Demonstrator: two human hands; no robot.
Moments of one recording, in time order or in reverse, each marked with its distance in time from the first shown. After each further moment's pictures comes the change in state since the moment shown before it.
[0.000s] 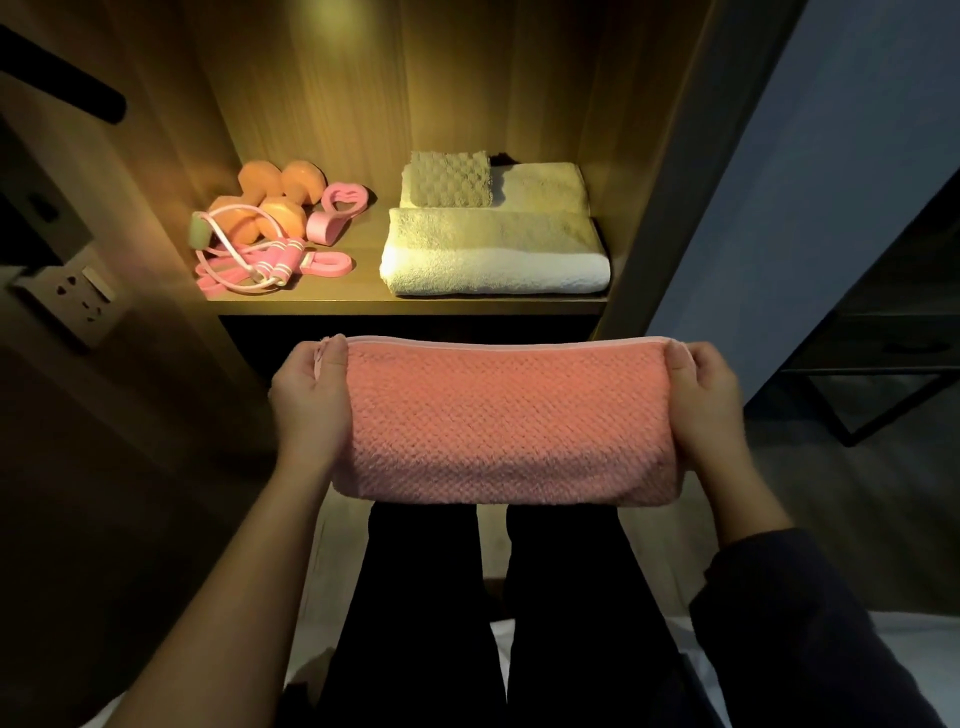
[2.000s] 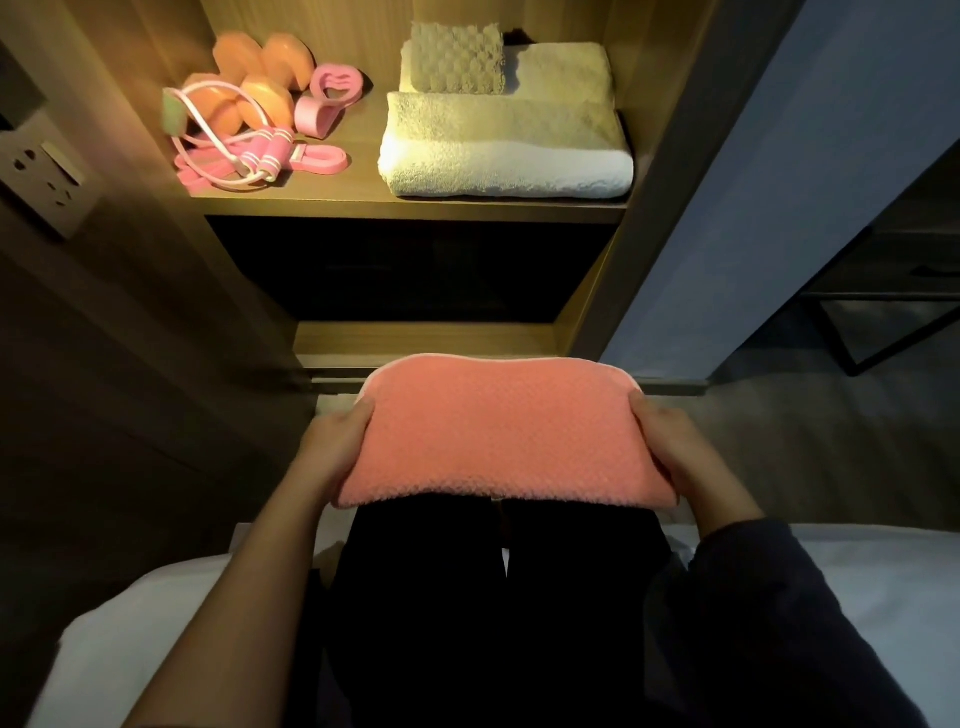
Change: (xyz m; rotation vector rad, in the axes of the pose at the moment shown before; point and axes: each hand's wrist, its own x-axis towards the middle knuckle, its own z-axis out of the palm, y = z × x) left_hand -0.067 -0.097 -0.019 0.257 -0.549 -0.654; right_hand -0.071 0.084 0.018 -0.203 -0.441 0.556
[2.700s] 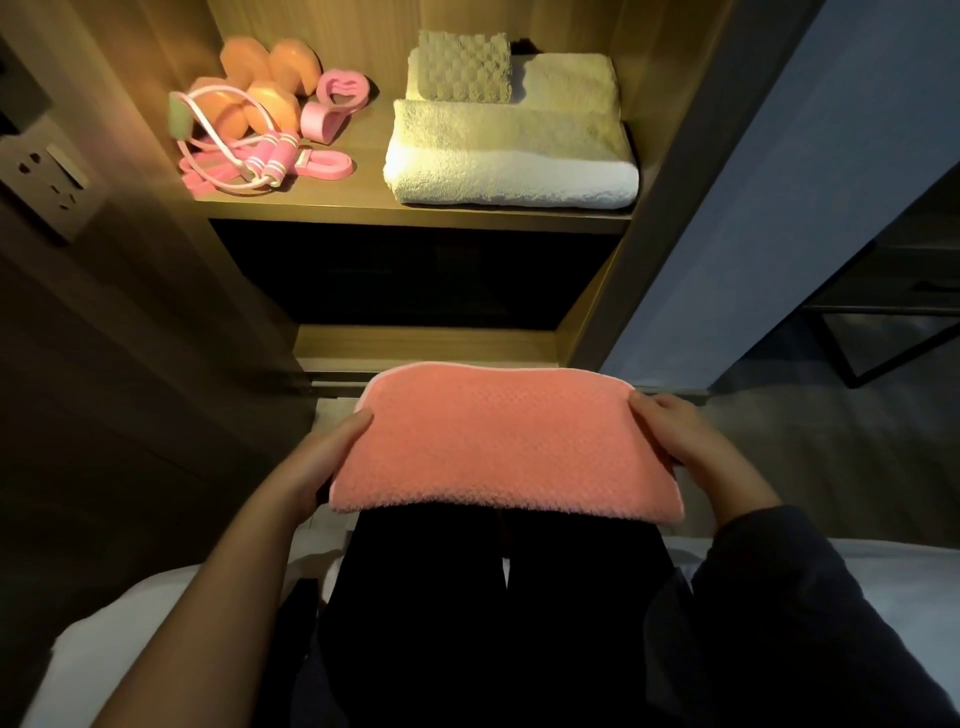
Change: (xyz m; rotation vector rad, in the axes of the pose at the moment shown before) left_hand -0.004 -0.004 -0.019 -0.197 -0.297 -0.147; right_hand 0.015 -0.019 -0.016 -0.166 -0.068 0.007
